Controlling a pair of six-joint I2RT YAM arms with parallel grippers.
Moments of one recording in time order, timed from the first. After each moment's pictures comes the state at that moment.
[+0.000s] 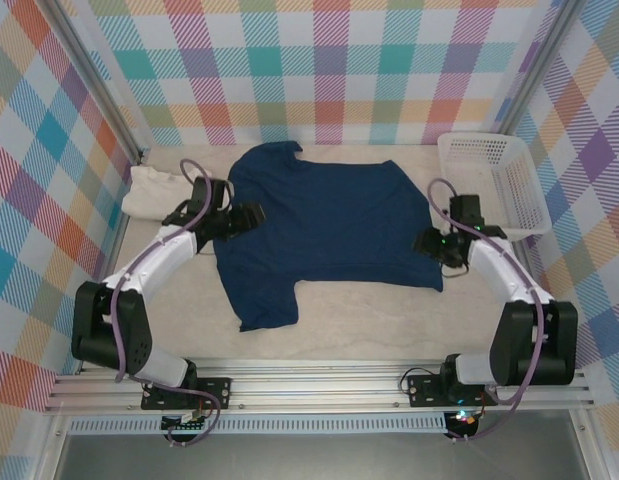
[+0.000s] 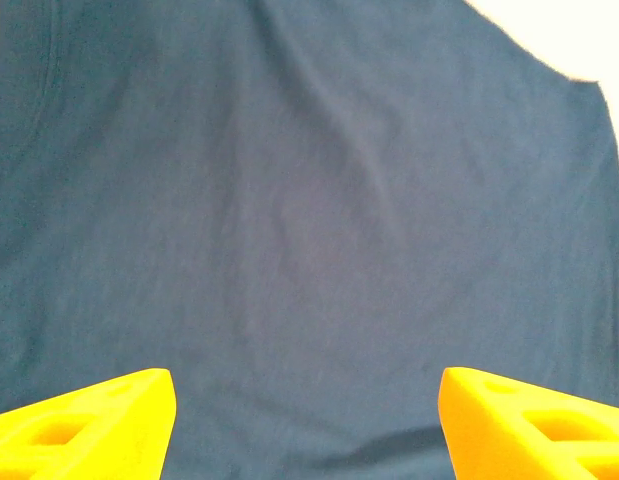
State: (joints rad) left arm -0.25 1.46 1.04 -0.42 0.19 -0.61; right arm -0.01 1.34 0.87 -0.66 -0.14 0.38
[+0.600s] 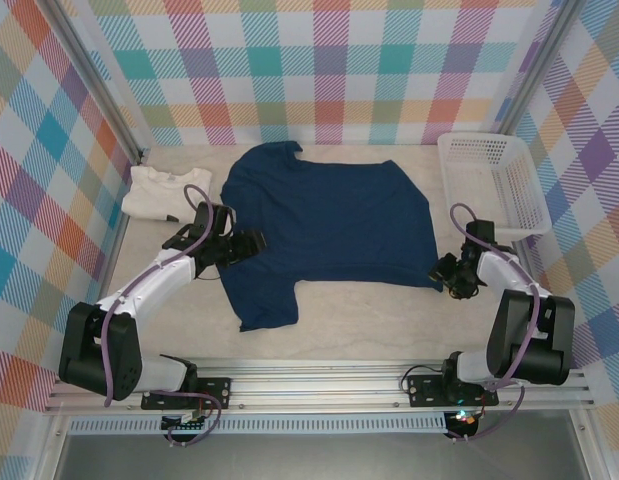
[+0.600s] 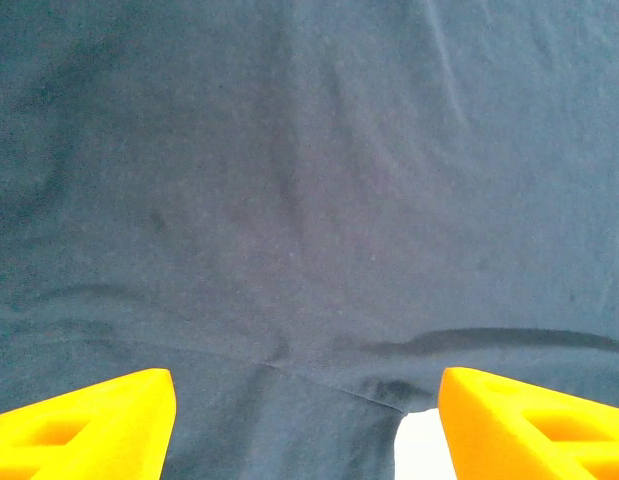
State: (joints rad) left arm -0.29 1.34 0.86 -0.43 0.18 -0.63; right arm -0.16 1.39 0.73 -0.66 -0.19 0.51
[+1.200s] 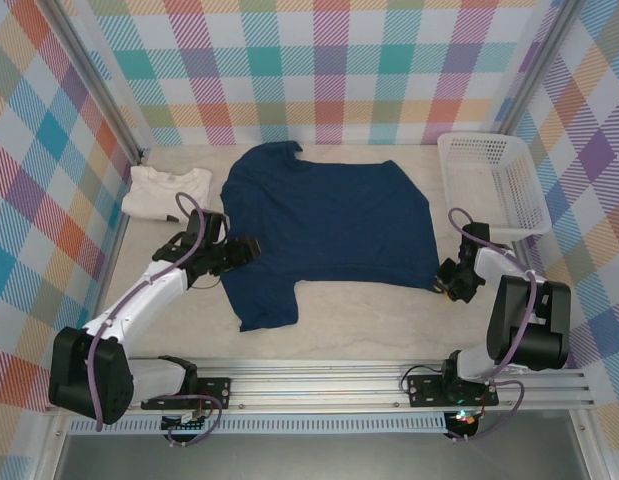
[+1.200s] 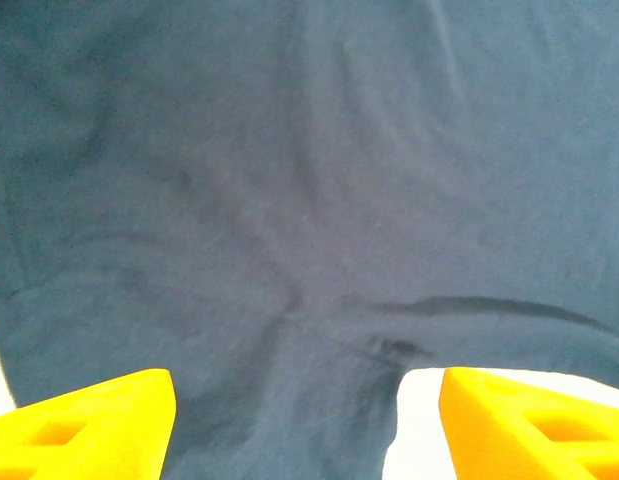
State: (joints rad) left arm -0.30 1.21 0.81 -0.53 0.16 -0.64; right arm -0.15 1.47 0.74 -0.69 -0.13 0.56
